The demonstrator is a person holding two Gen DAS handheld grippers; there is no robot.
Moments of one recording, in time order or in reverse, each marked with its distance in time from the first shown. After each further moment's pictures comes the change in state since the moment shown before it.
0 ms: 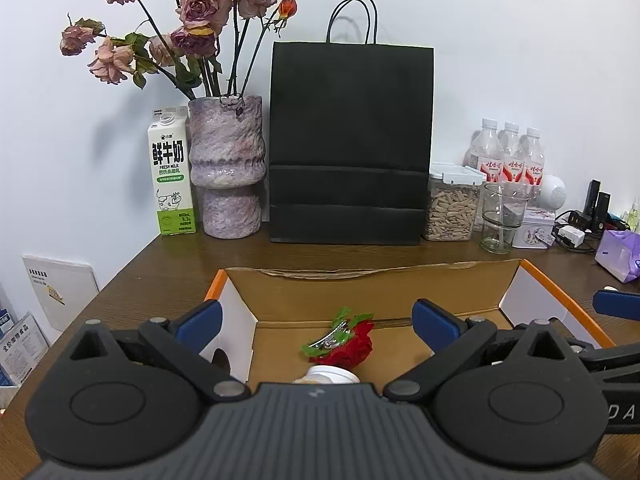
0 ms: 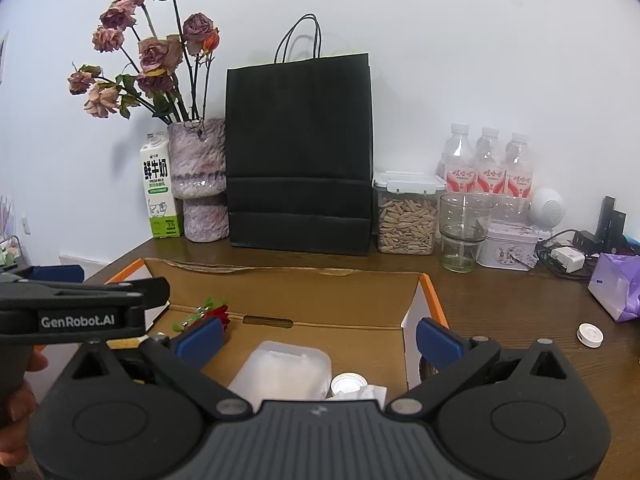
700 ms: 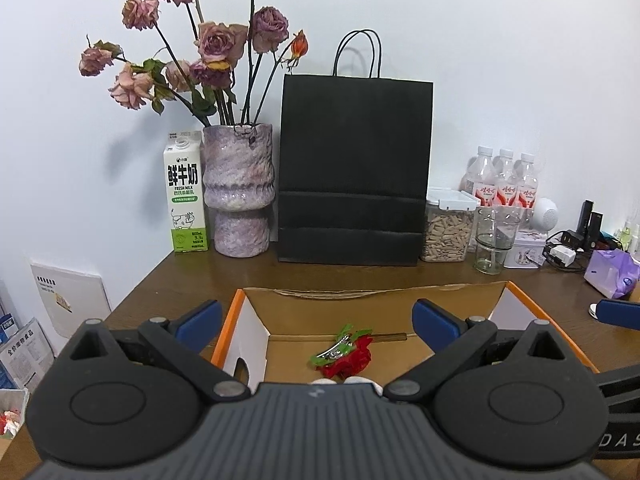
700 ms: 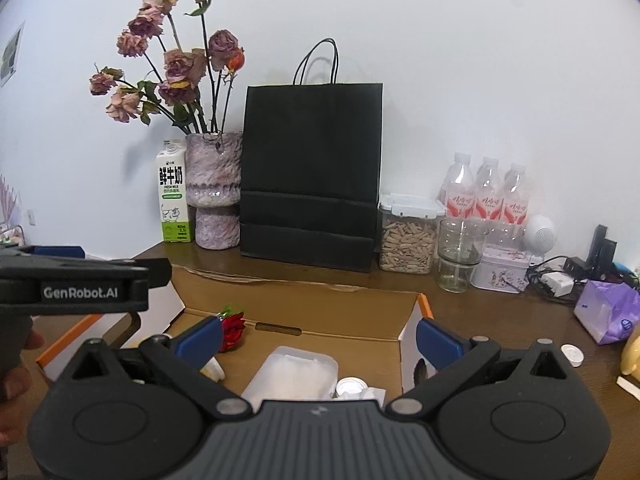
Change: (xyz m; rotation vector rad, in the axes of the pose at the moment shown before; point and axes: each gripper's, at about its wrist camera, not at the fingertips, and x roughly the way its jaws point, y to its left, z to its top) left arm -0.043 0.007 0.012 -0.011 -0.046 0.004; right arm -0.041 0.017 0.008 -0.062 -0.032 -0.011
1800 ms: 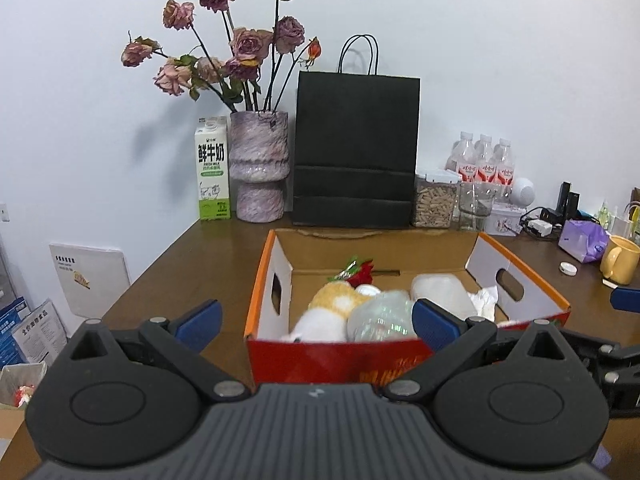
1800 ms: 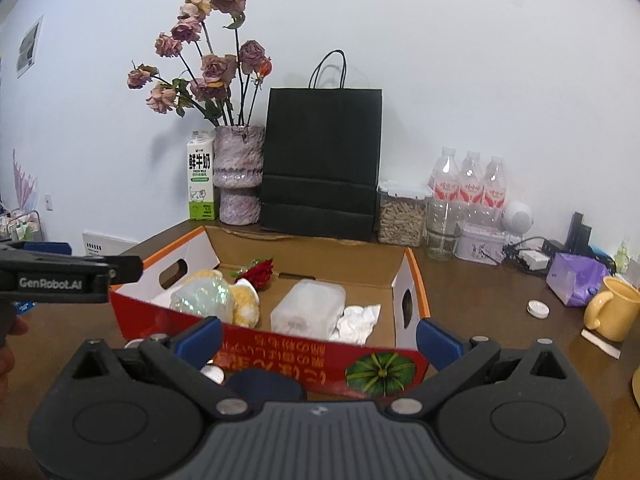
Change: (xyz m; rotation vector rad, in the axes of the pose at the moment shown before) left arm -0.104 0.020 -0.057 -0.003 0.022 -0.007; right arm -0.109 0.012 -0.052 -0.009 0.016 0.010
